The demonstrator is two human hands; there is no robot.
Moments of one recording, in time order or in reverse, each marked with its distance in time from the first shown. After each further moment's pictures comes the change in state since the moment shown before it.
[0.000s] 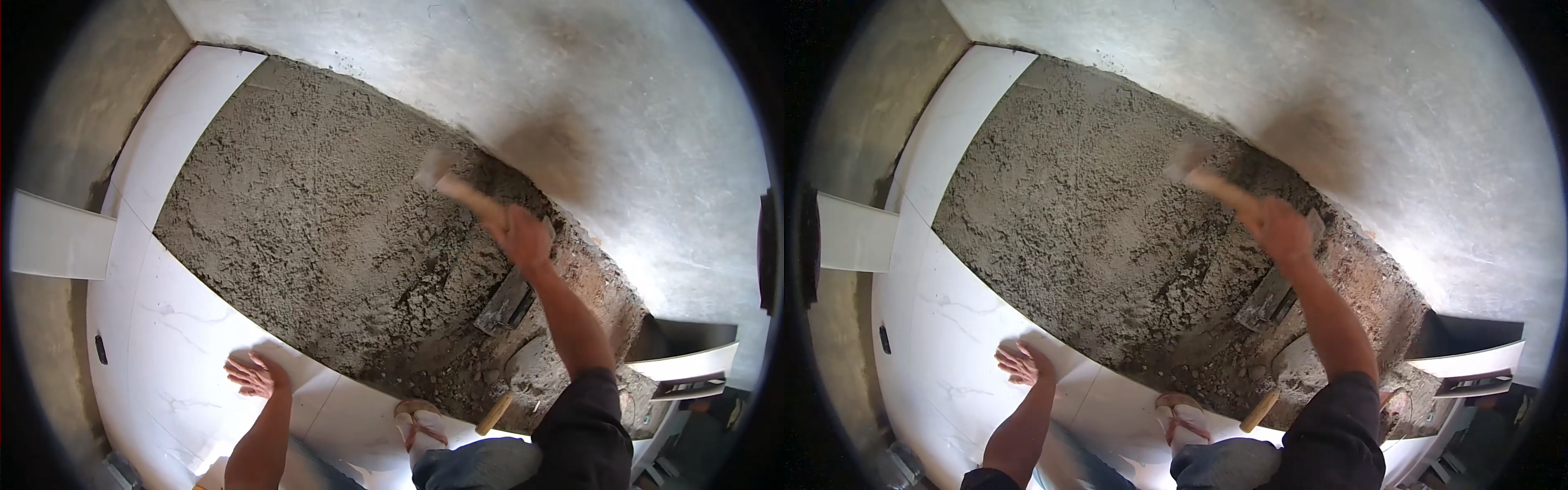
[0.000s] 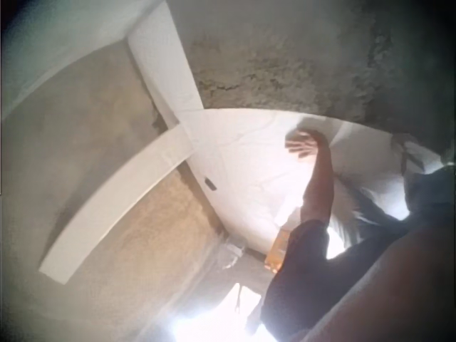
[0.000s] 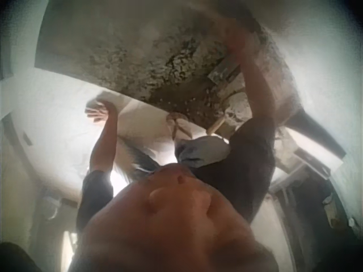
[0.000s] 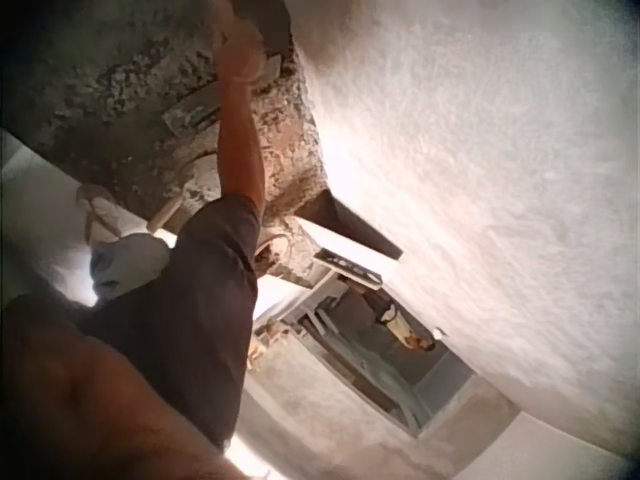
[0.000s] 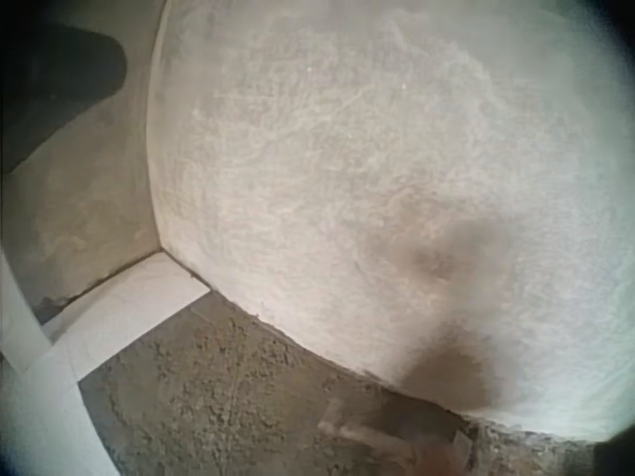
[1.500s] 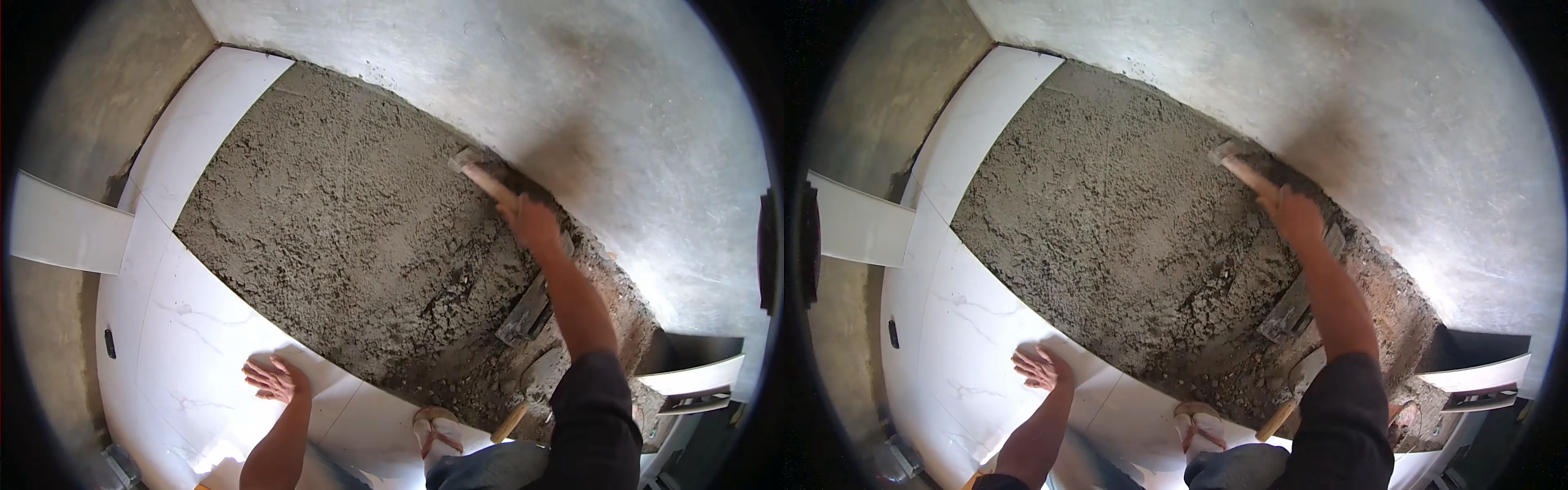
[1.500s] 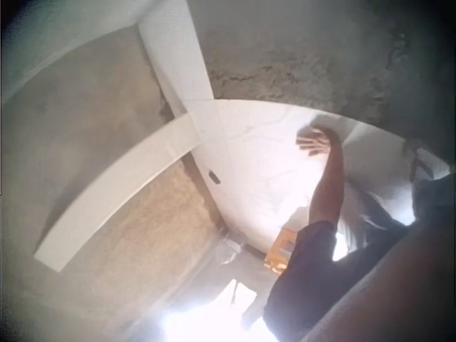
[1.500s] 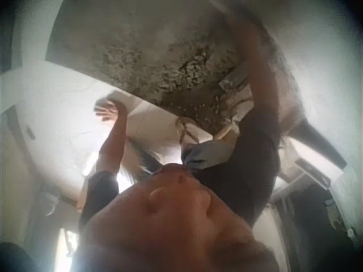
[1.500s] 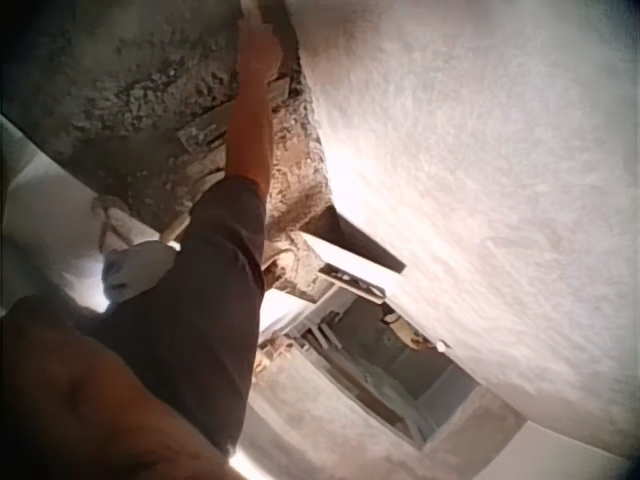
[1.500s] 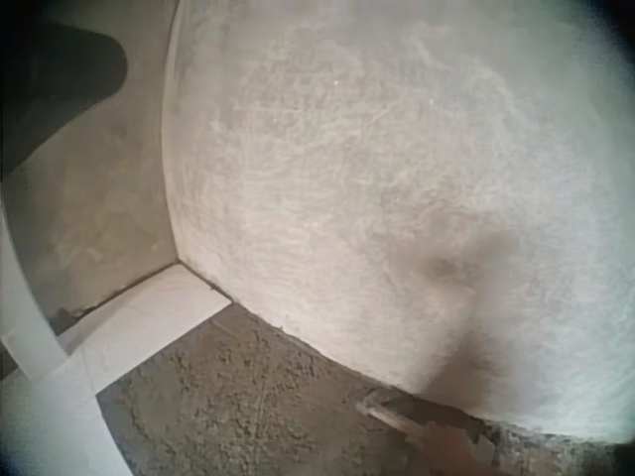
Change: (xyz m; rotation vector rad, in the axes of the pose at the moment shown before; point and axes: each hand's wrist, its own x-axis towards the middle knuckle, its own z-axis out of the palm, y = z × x) left_hand -0.001 0.014 -0.015 -0.015 -0.080 -0.022; right_hand 0.061 -0.021 0.012 -0.158 -0.281 0.269
